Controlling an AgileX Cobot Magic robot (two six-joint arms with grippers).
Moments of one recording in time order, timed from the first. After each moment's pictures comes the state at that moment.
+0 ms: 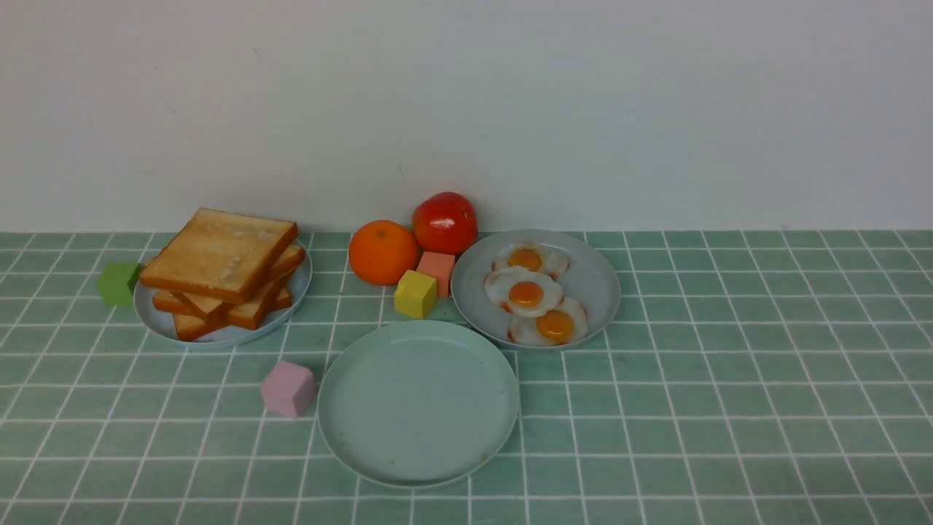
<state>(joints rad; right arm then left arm) 0.02 -0.01 0.02 -0.03 0.38 0.08 0.02 -0.01 0.03 -0.02 0.37 -0.28</state>
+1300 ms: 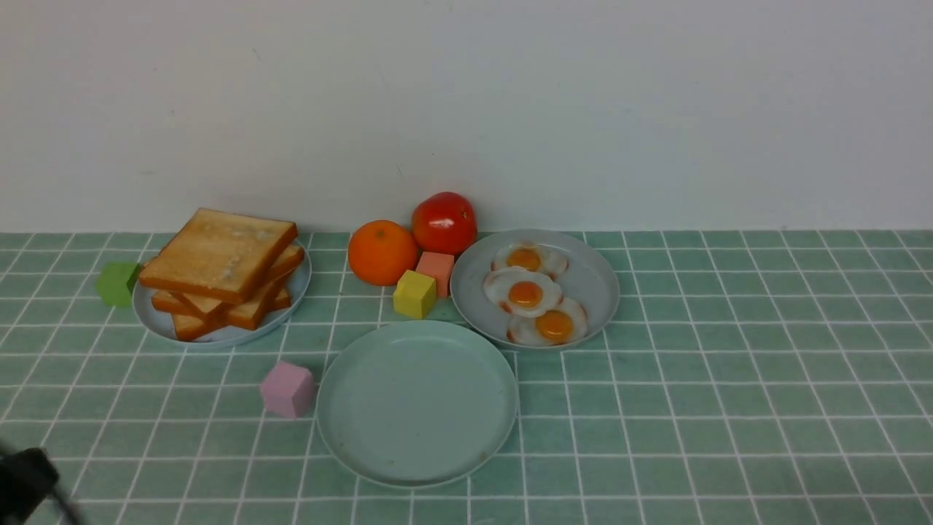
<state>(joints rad) 0.02 -0.01 0.02 -0.03 0.38 0.08 -0.01 0.39 -0.37 -0.44 0.50 -0.02</state>
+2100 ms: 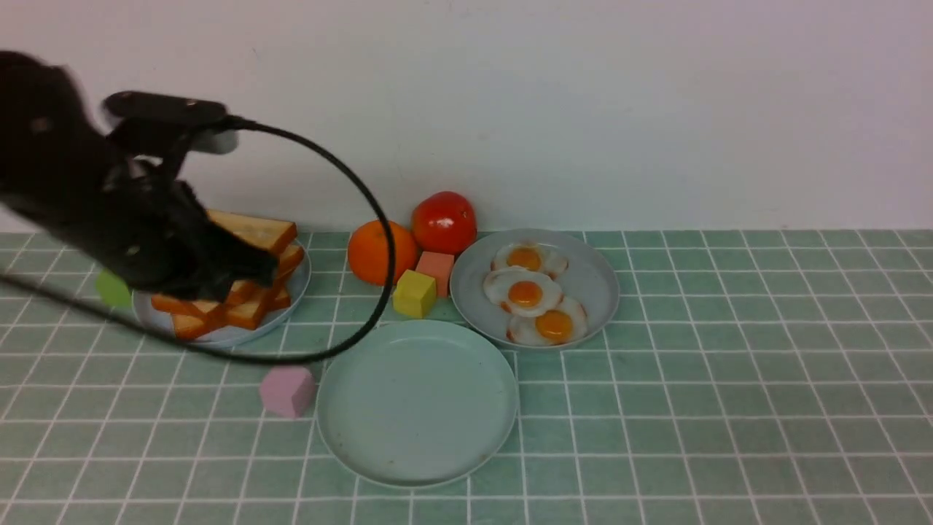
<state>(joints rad) 0.13 0.29 -0.58 0.31 0.77 0.06 -0.23 1.54 -1.24 0.06 0.77 0.00</state>
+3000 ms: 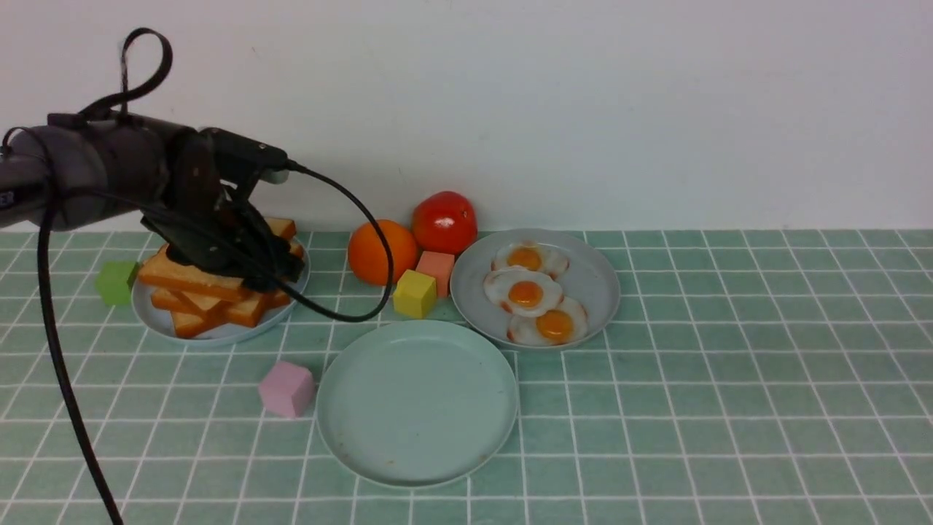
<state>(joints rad) 0.23 0.61 -0.90 0.26 0.97 -0.13 -0.14 2.02 -1.48 0.16 0.52 0.10</state>
